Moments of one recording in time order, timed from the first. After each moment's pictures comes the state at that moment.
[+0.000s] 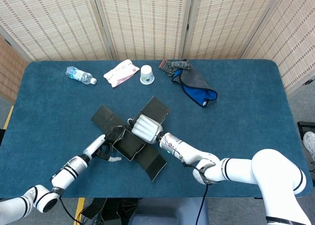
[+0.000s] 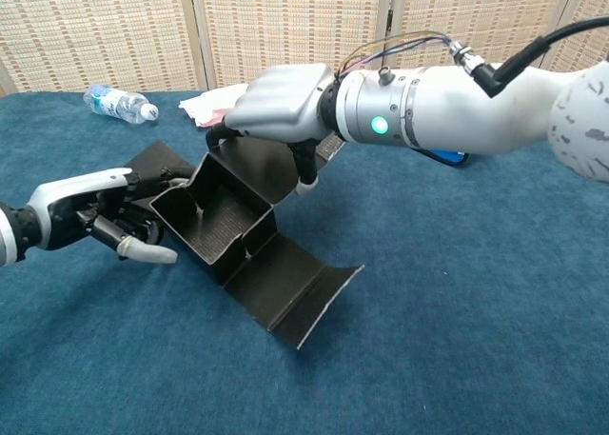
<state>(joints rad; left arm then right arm) -0.66 -1.55 -0.02 -1.22 1.53 0.89 -1.01 1.25 -1.59 0.09 -1.36 -1.15 0.73 -0.65</state>
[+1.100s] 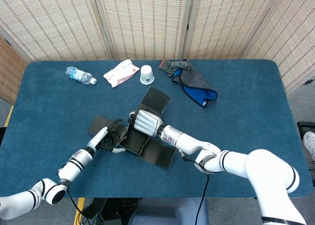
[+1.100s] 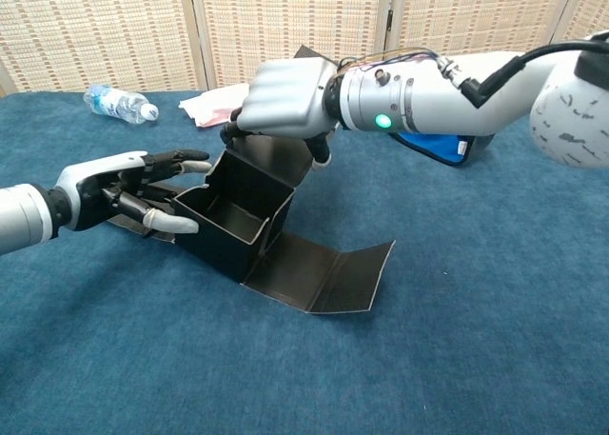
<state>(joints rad) -0.71 -1.59 -0.09 -1.18 1.45 0.82 -1.04 1.28 -1.63 0.05 -1.15 -1.36 0.69 -0.66</state>
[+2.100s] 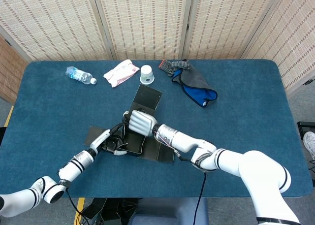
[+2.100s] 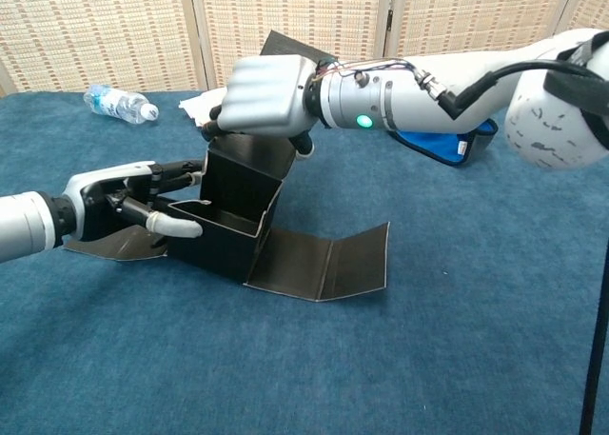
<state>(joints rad) -0.74 -1.60 -0.02 -1.12 1.56 0.84 -1.33 1.30 -1.68 0.08 -1.05 -1.48 0.70 -0.63</state>
